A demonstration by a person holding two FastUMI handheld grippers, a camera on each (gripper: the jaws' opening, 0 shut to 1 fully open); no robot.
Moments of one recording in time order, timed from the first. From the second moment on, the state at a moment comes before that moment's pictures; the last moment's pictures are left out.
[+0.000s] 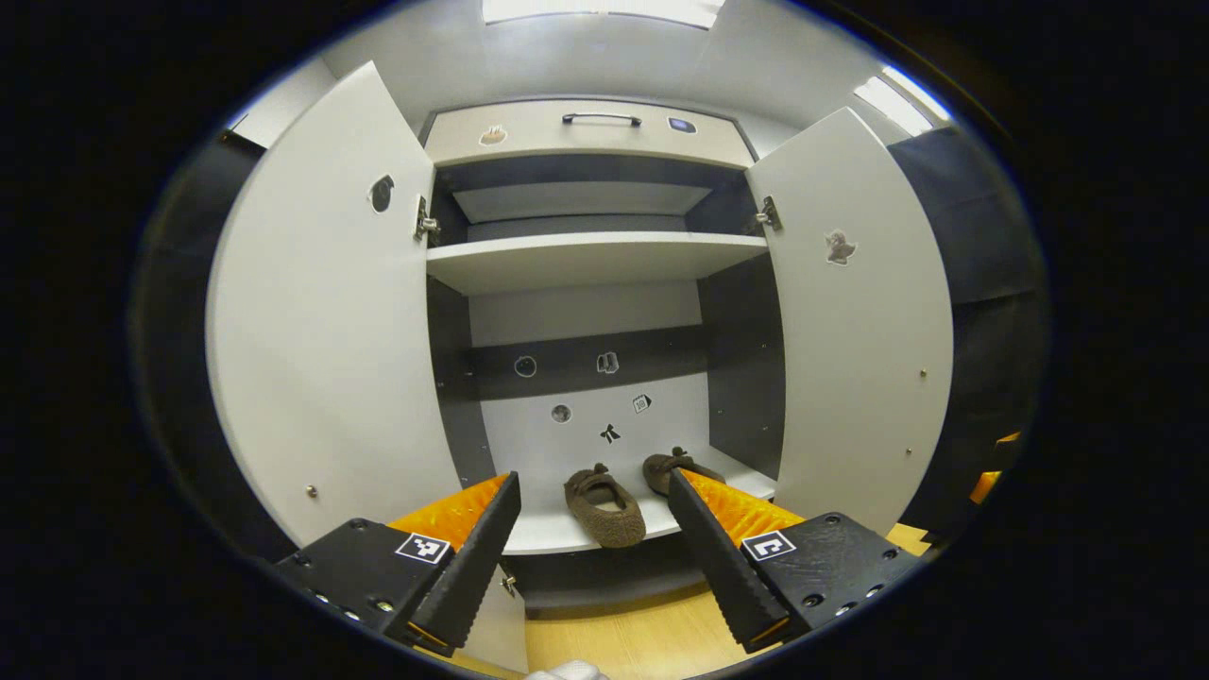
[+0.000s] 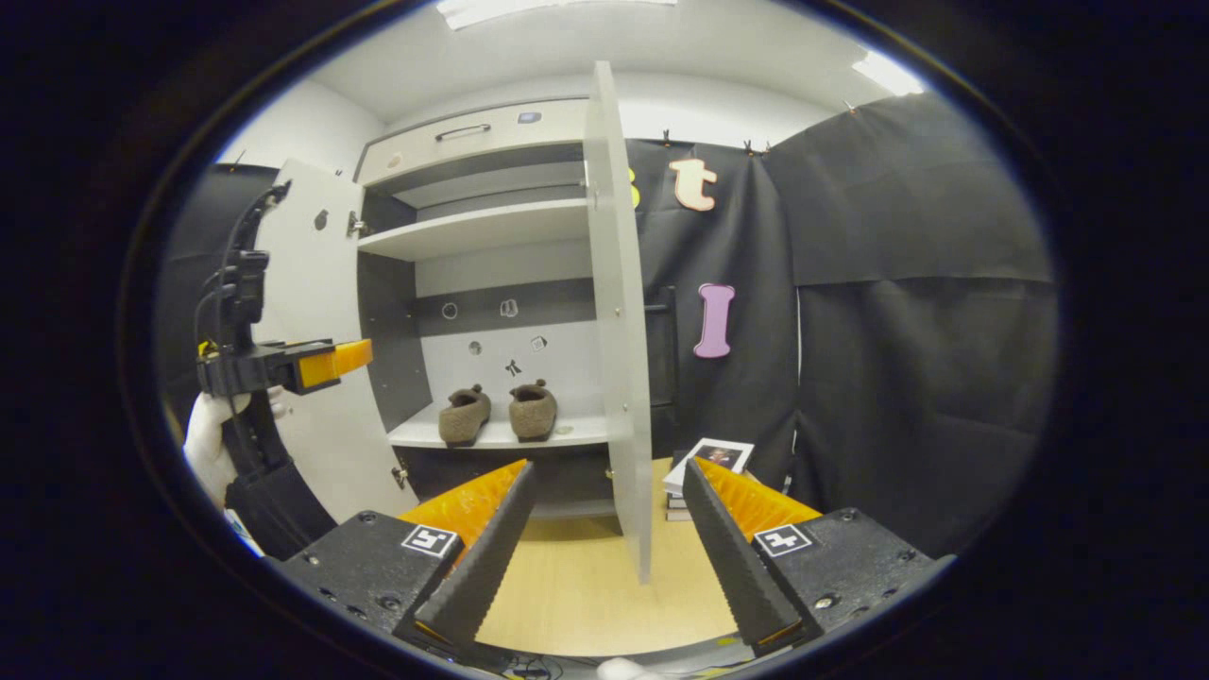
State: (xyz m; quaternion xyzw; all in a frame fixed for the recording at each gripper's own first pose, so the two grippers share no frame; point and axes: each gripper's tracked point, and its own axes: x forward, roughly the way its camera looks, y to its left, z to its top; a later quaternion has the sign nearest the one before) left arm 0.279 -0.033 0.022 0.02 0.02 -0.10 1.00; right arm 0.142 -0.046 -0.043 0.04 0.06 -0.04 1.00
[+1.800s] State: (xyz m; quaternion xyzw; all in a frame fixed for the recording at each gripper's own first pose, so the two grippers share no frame) left arm 0.127 -0.033 -0.013 -0.02 0.04 0.03 1.00; right arm 0.244 -0.184 0.008 0.02 0.04 -0.08 1.00
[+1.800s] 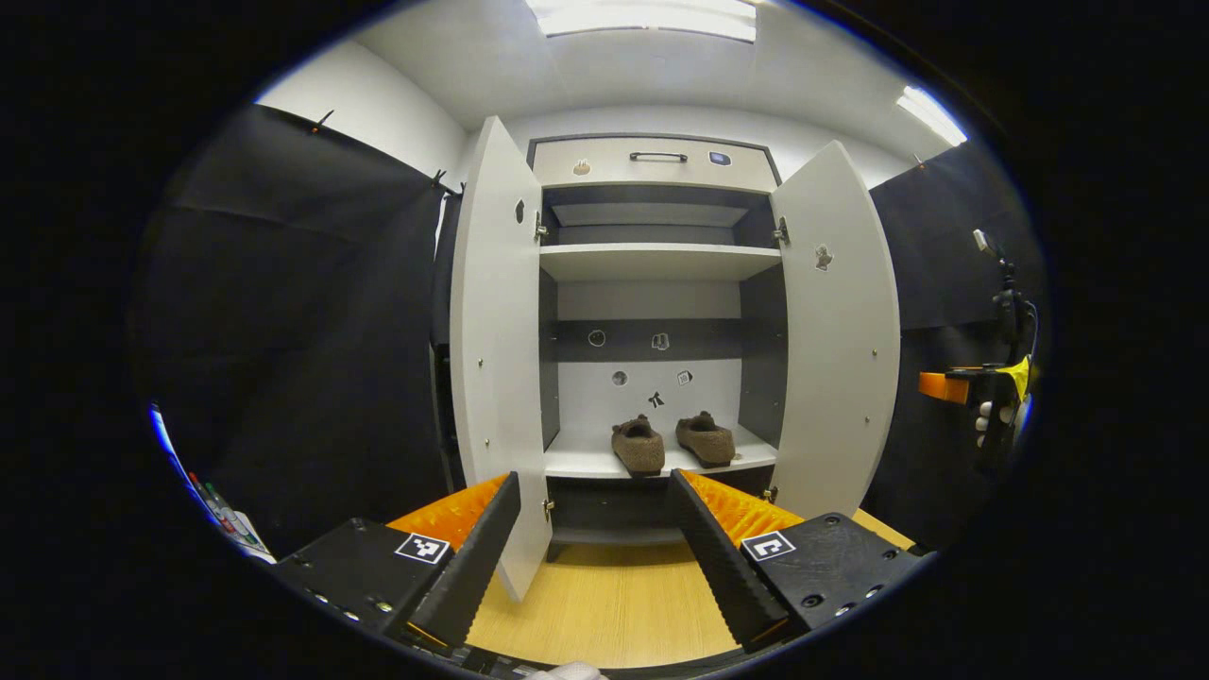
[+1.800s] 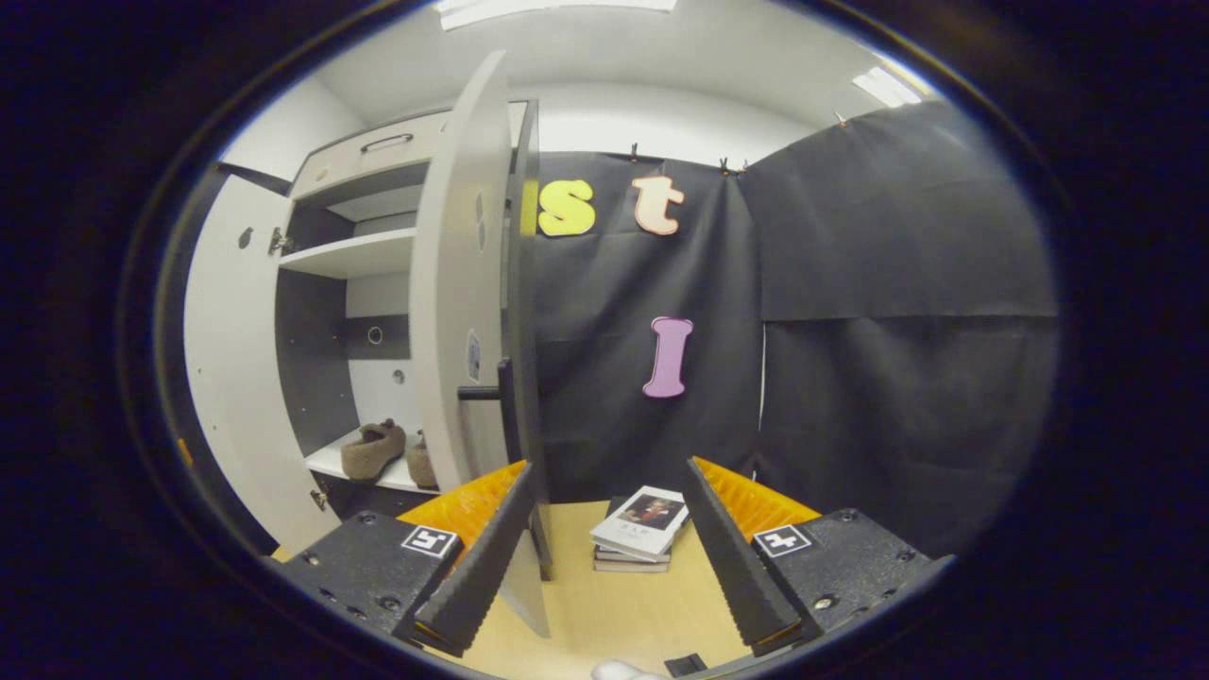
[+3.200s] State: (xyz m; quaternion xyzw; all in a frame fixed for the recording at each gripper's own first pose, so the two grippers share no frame) left arm 0.100 0.056 -0.039 -0.03 0.07 0.07 0.99; right arm 0.268 -0.006 -0.007 0.04 0.05 0.05 1.00
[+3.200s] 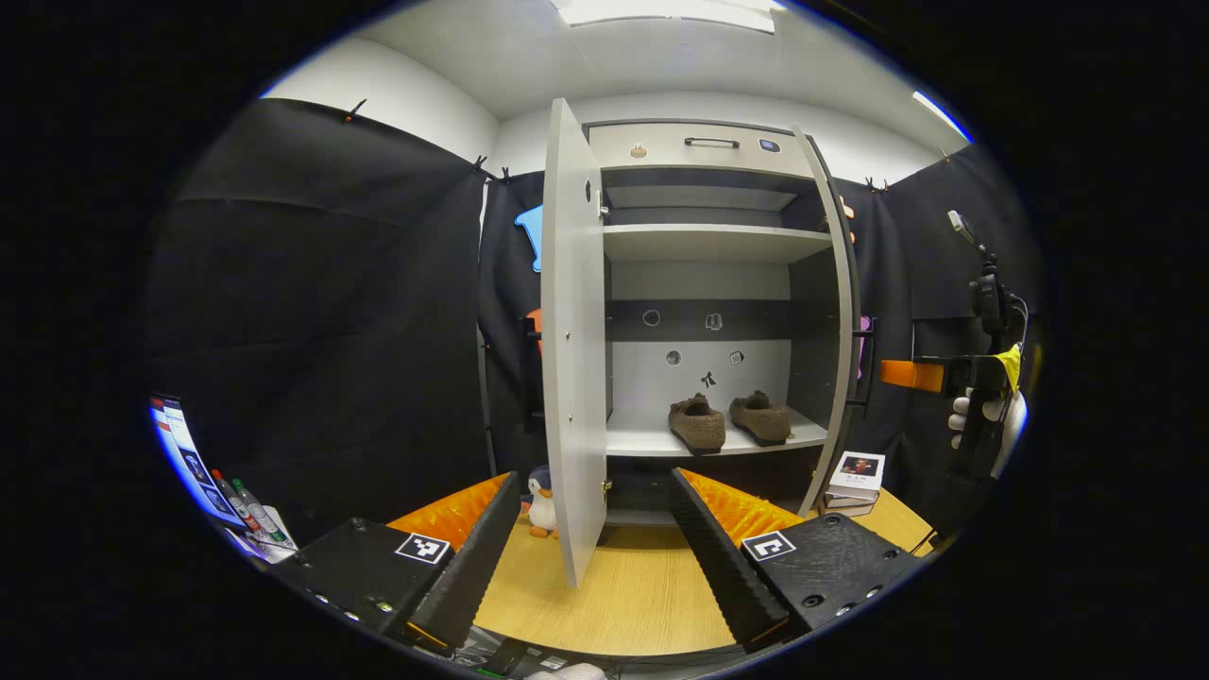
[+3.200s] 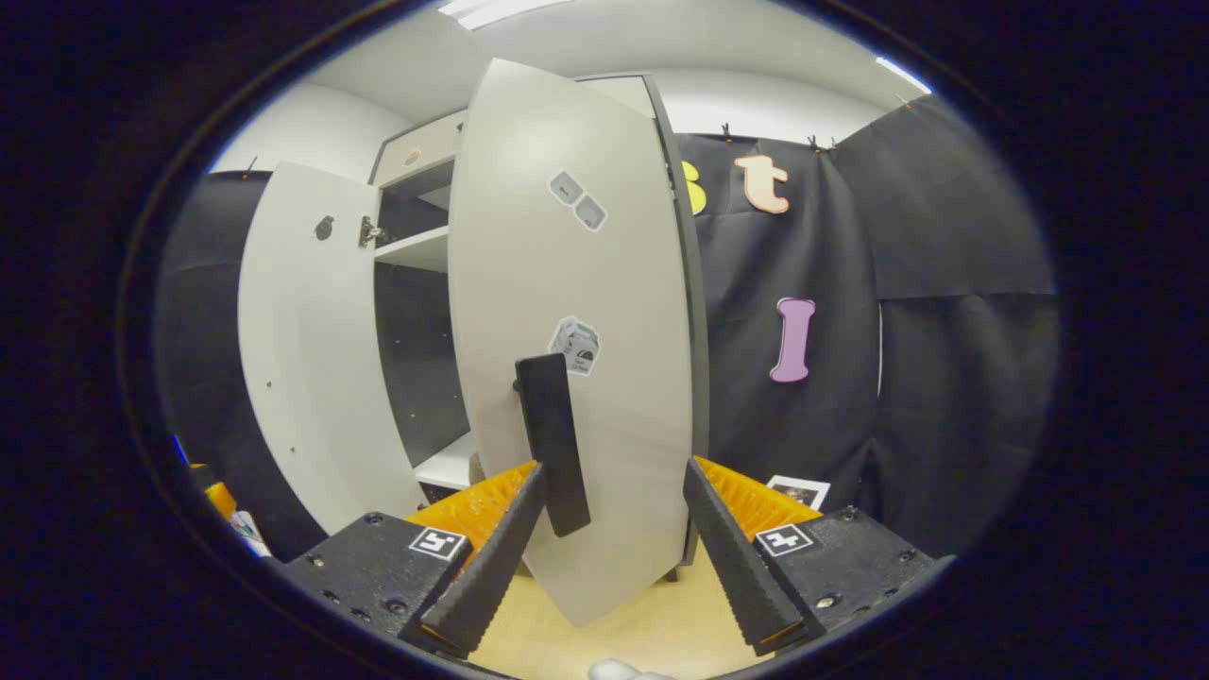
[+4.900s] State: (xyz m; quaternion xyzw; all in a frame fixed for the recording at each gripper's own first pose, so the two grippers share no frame) left arm 0.280 0.229 -0.036 0.02 0.02 0.09 1.00; right arm 0.085 -0.012 -0.075 0.02 0.11 -0.09 0.99
